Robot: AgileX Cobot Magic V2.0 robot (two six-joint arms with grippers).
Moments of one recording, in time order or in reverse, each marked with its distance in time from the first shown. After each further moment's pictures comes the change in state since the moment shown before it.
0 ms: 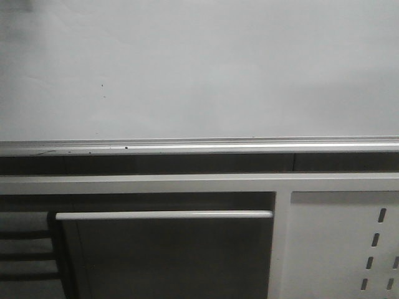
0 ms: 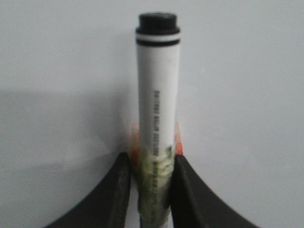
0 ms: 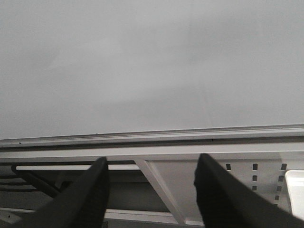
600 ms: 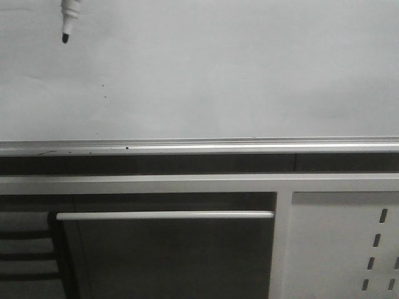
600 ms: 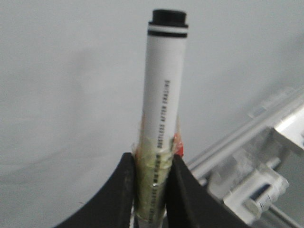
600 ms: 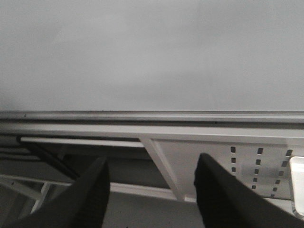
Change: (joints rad) left arm -0.029 -0.026 0.000 0.283 0.539 0.002; right arm 0.000 0.013 -0.042 0.027 0.125 -0.073
